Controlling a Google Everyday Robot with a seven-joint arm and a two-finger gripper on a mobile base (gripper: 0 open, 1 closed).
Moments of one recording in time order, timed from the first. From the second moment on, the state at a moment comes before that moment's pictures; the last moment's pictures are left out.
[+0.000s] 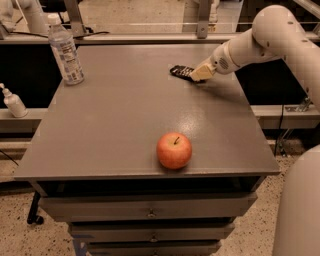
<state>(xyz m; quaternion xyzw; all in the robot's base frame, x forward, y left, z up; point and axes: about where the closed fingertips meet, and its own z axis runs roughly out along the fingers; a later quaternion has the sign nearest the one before) 0.757 -0.138 0.846 -0.43 0.81 0.15 0.38</state>
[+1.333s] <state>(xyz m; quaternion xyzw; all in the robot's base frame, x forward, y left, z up) 0.702 -0.140 0.872 -0.48 0.80 0.17 0.33</state>
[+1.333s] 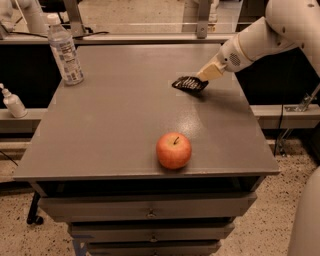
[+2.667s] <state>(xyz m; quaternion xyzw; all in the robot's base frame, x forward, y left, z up) 0.542 -0.173 0.871 -0.55 0.78 0.22 0.20</state>
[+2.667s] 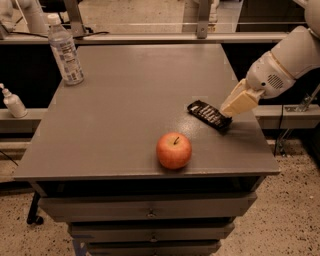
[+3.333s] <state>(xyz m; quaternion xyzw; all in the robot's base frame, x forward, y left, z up) 0.502 -0.166 0.873 -0.58 0.76 0.22 0.19</state>
